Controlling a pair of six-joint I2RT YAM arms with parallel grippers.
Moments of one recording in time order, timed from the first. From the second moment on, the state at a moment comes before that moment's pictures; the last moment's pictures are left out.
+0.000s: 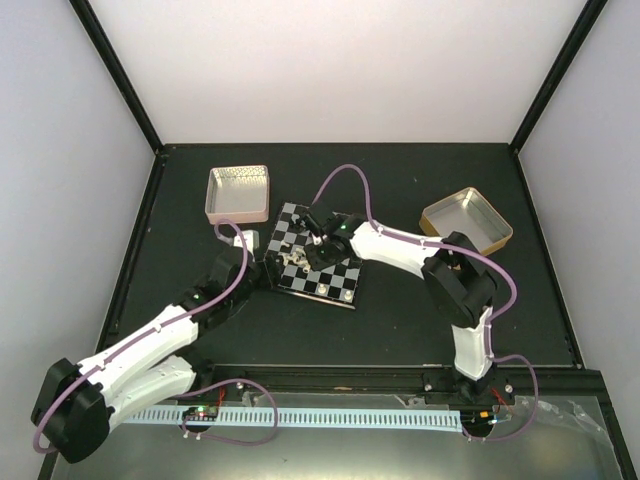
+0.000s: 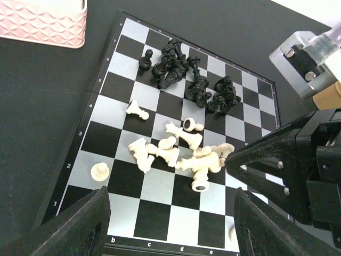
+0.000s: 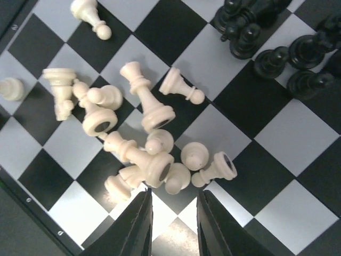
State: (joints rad) left arm -0.60 0.90 0.47 -0.16 -0.16 -0.65; right arm 0.84 1.95 1.42 -0.59 -0.01 0.38
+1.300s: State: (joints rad) left arm -0.60 0.86 0.38 -0.09 -0.18 -0.68; right arm 0.85 2.08 1.56 -0.67 0.08 0.36
